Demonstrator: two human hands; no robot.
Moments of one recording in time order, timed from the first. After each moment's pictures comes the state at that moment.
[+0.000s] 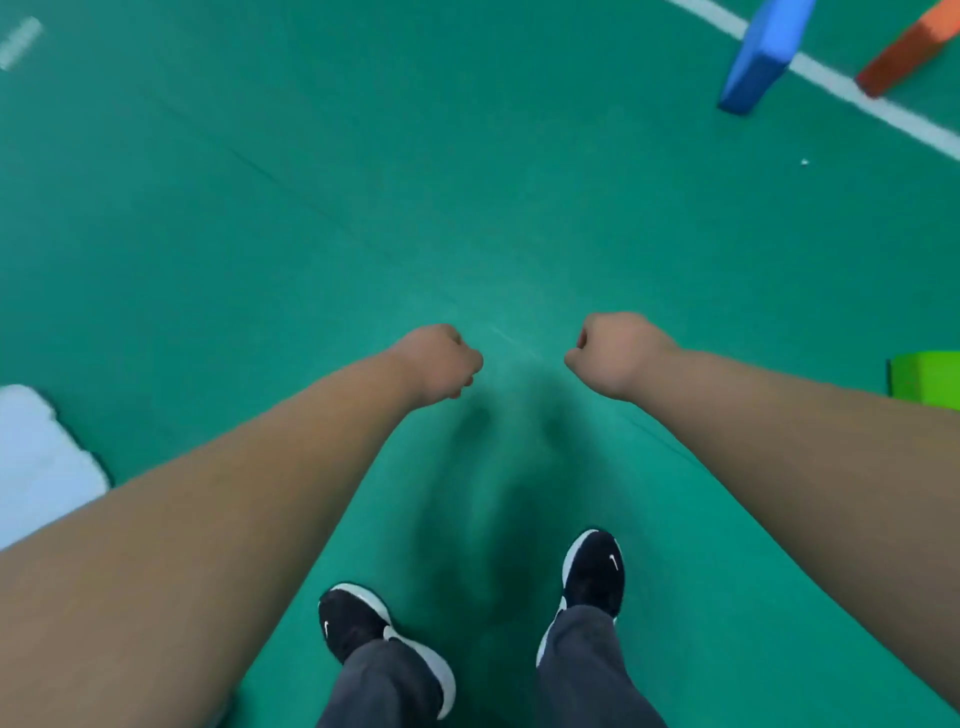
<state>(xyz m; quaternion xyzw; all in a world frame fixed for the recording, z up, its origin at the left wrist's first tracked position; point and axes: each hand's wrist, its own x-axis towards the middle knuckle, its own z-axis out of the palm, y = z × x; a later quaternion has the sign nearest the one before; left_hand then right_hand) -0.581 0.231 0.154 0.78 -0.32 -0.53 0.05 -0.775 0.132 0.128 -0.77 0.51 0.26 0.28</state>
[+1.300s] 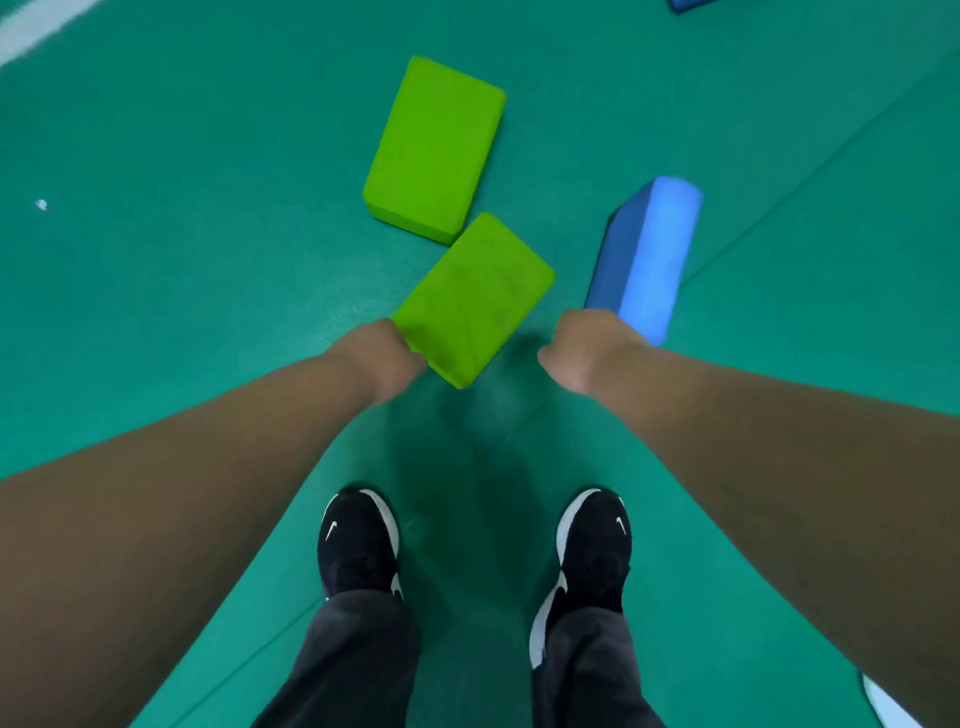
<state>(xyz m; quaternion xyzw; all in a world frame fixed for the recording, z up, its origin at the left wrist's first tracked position) -1.199 -0.037 -0.071 0.39 -0.77 -0.33 -0.38 -1.351 0.134 -0.050 -0.25 0.86 0.15 0.41</state>
